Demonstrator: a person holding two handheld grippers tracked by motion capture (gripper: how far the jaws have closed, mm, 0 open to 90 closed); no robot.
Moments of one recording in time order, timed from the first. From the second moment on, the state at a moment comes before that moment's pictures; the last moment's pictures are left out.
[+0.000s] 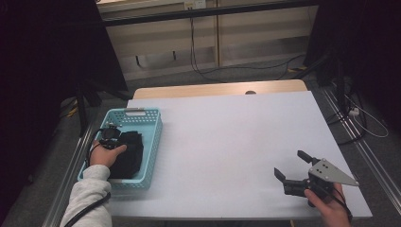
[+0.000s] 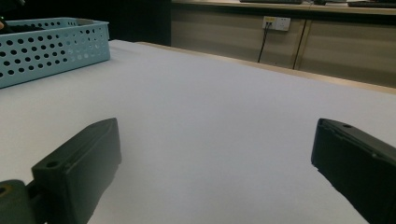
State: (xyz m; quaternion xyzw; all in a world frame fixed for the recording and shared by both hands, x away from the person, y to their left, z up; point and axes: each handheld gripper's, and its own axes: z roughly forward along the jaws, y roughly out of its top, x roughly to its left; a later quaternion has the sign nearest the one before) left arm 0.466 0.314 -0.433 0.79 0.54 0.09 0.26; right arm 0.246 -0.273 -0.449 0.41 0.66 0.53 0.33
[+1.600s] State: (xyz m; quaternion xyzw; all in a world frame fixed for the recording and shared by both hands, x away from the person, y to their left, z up) left arm 0.475 0.316 -0.369 0.77 0.57 0.05 0.27; right arm 0.248 -0.272 -0.450 0.41 0.66 0.53 0.33
